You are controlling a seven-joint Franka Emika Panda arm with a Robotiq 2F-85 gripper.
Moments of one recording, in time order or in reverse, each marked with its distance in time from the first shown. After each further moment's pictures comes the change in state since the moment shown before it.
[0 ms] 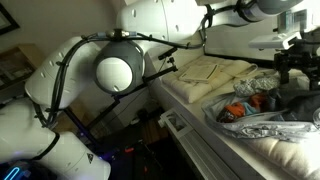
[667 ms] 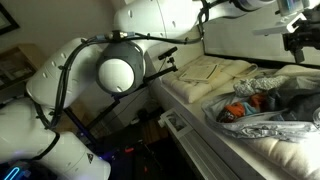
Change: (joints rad) arm 0.012 0.015 -0.006 0.102 -0.012 0.142 0.035
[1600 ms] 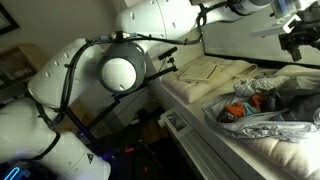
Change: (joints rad) arm 0.030 0.008 -0.006 -0.005 -0.029 0.056 -0.010
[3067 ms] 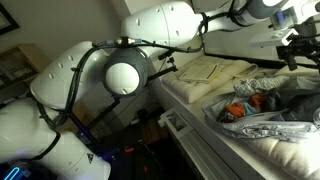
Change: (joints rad) arm 0.007 0.036 0.000 -0.015 0.001 0.022 -0.007
